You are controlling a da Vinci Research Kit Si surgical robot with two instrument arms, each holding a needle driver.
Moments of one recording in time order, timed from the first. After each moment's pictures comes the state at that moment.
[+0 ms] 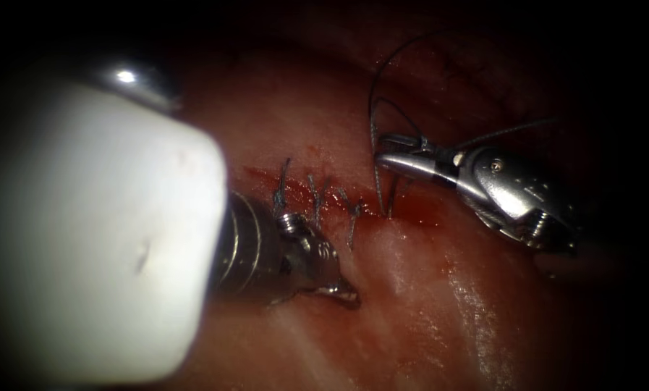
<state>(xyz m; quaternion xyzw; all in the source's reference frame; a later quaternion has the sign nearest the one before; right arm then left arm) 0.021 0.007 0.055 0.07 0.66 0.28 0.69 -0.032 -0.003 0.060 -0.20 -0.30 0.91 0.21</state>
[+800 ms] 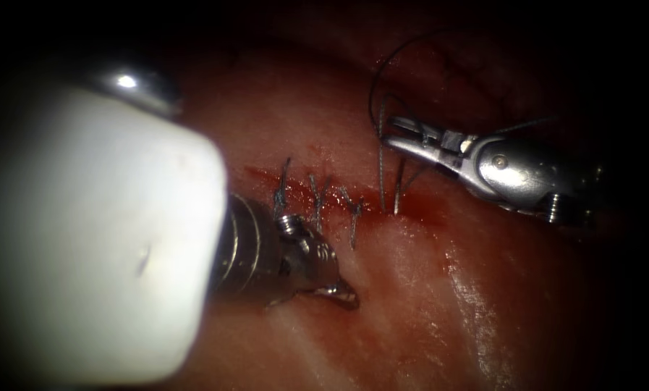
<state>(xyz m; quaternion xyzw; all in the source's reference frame) 0.021 0.007 0.055 -0.08 0.67 0.21 0.71 -0.032 -0.003 0.060 -0.20 -0.30 0.91 0.21</state>
